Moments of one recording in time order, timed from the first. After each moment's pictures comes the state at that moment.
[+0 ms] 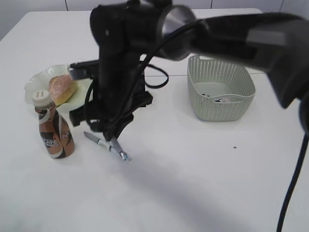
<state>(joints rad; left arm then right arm) 0.09 1.06 -0.84 -0.39 0.90 0.06 0.73 2.27 -2.04 0.12 1.22 0.15</state>
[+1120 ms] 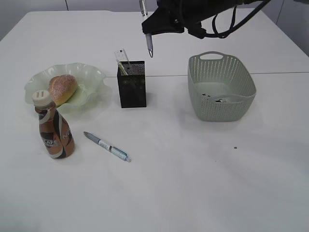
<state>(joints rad) 0.09 1.06 -0.84 -0.37 0.90 0.06 0.20 2.18 -2.04 1.02 1.02 -0.69</state>
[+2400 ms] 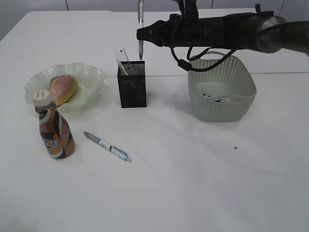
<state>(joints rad) 0.09 1.06 -0.84 -0.36 0.85 0.06 0.20 2.41 -2.04 1.60 0.79 -1.45</state>
